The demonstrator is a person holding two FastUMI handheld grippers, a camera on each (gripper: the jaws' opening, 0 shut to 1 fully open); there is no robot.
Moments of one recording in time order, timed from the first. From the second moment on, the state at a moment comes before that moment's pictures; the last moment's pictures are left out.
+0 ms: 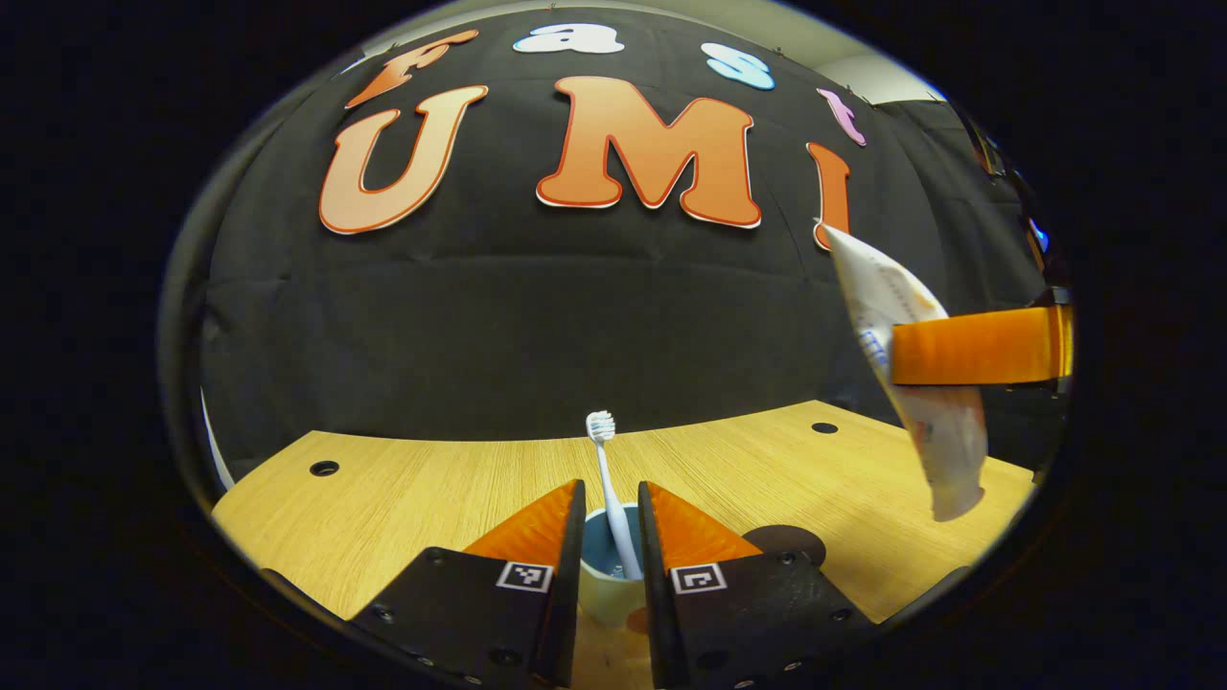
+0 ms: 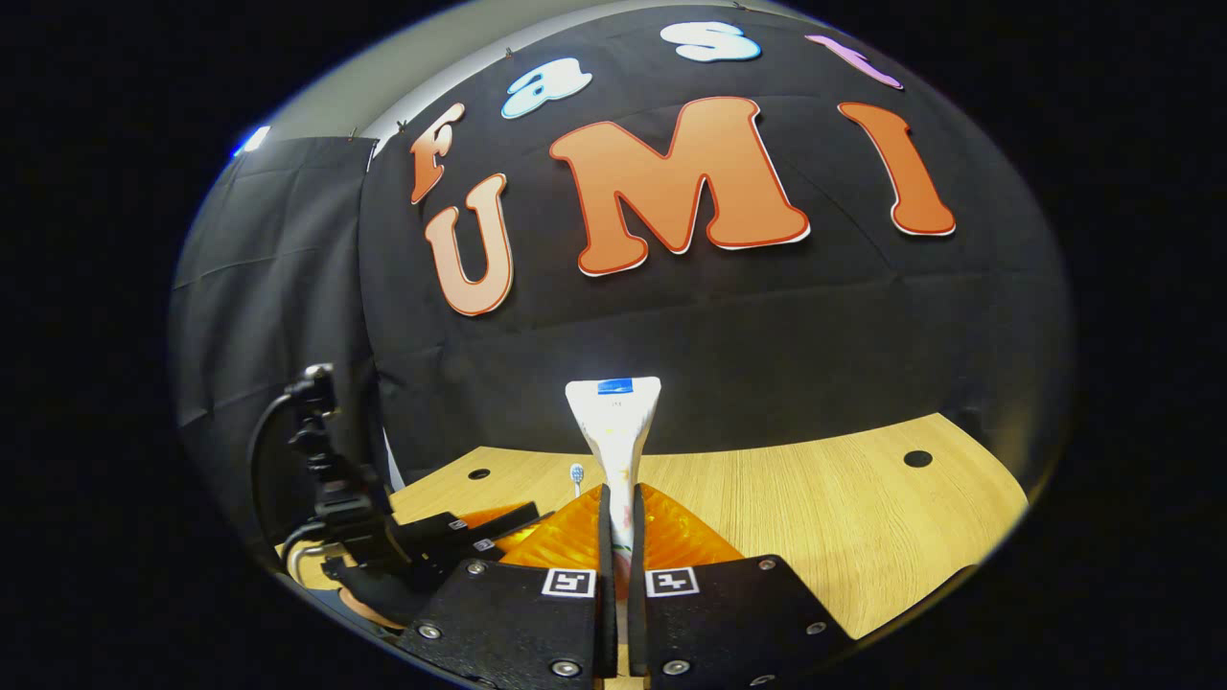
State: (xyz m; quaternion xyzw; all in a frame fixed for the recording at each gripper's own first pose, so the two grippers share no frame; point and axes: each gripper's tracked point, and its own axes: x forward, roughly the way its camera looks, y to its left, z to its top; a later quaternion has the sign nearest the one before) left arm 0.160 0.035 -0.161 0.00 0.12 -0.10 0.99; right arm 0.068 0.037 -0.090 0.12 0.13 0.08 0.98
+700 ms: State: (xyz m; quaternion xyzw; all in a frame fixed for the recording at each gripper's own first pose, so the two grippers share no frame) left arm 0.083 0.088 -0.145 -0.01 0.12 -0.05 0.99; right arm 0.084 0.067 -0.108 0.14 0.11 0.13 0.98
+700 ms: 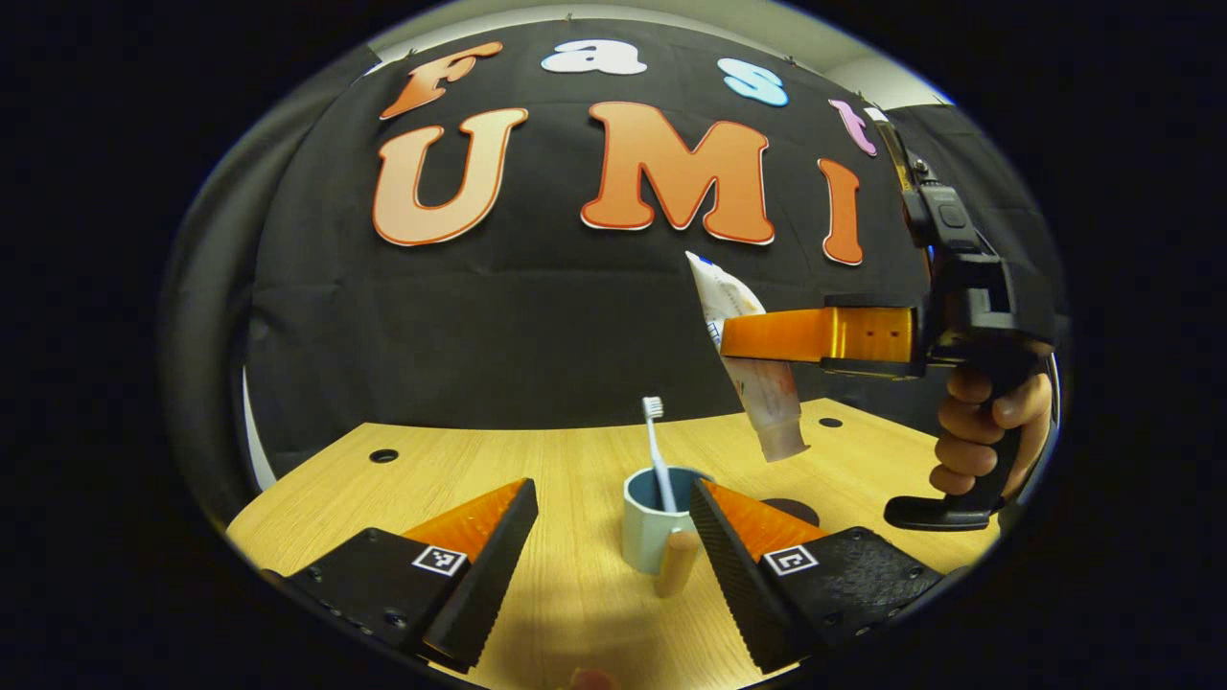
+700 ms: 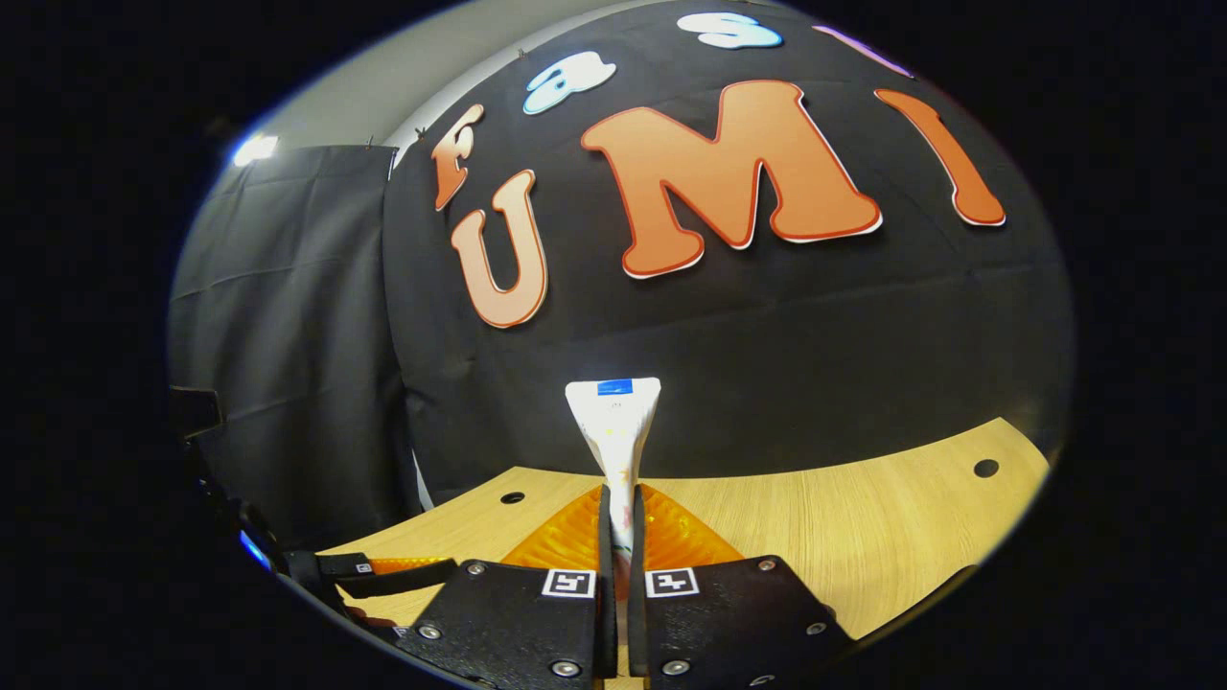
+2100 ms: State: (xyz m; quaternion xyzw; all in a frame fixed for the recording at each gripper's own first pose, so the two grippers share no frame) left arm 0.052 0.105 -0.166 -0.04 0.15 -0.03 0.99; right arm 0.095 0.099 -0.175 0.08 0.17 0.13 0.97
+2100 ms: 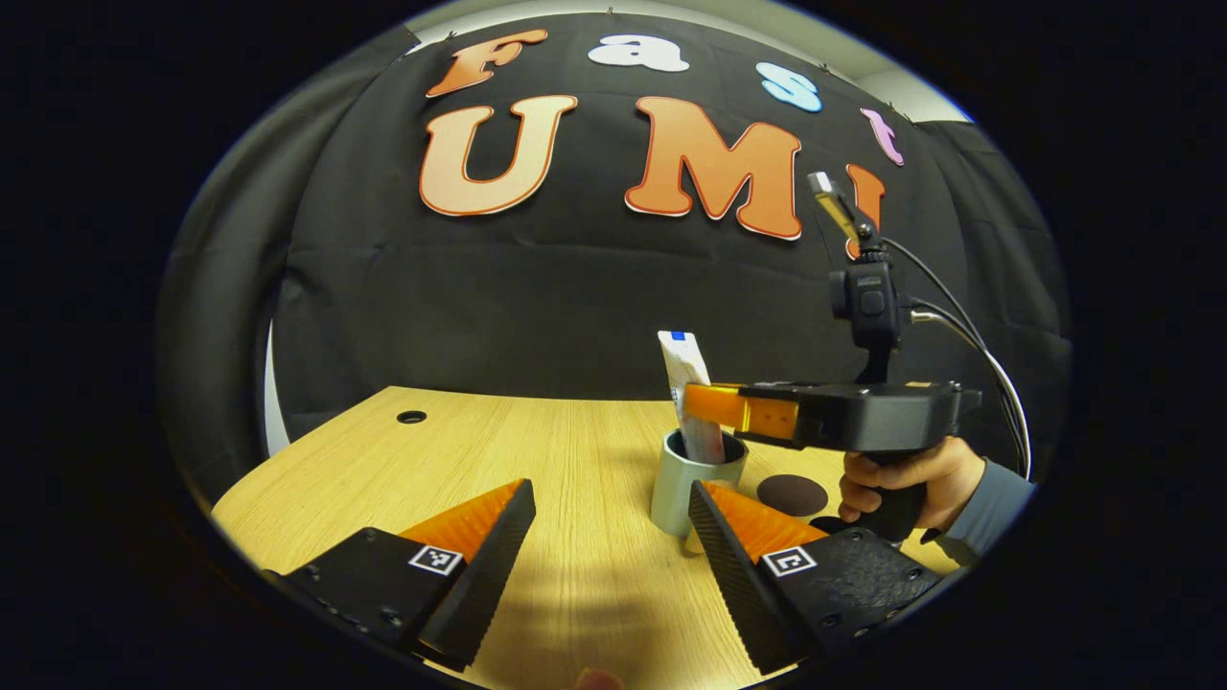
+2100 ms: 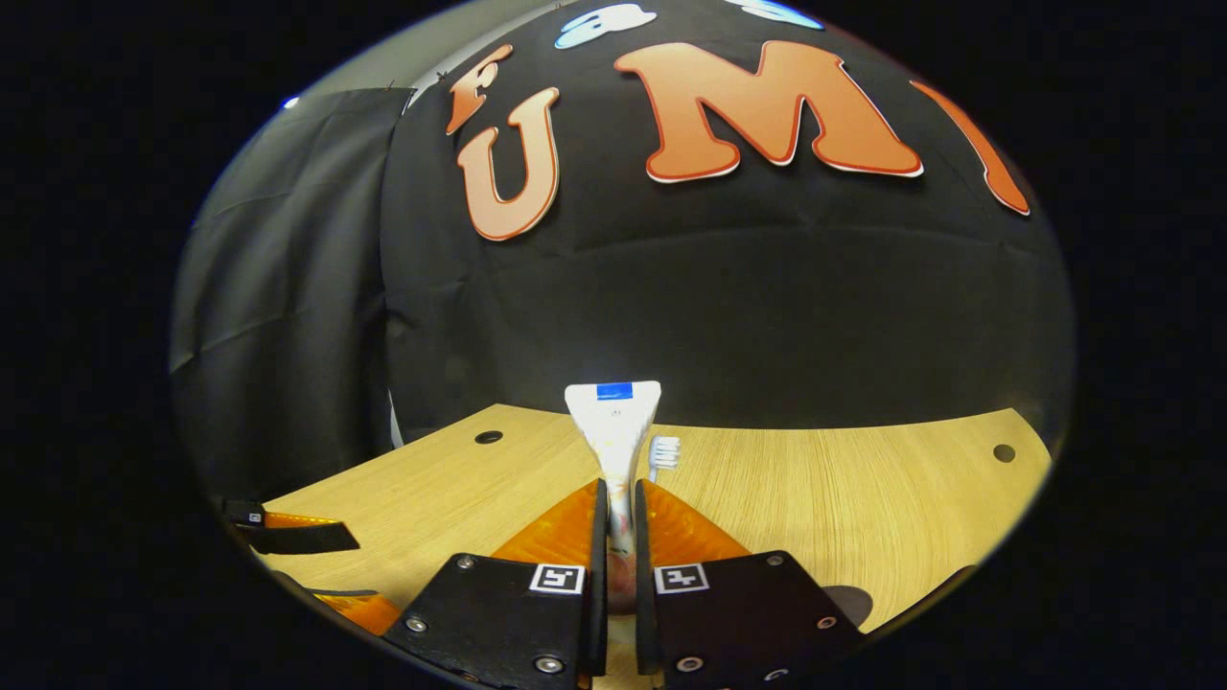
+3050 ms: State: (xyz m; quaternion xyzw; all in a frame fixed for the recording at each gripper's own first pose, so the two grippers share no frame) left arm 0.123 0.019 -0.170 -0.07 0.34 -0.12 0.93; right arm -0.018 -0.048 -0.008 0.03 0.08 0.08 0.99
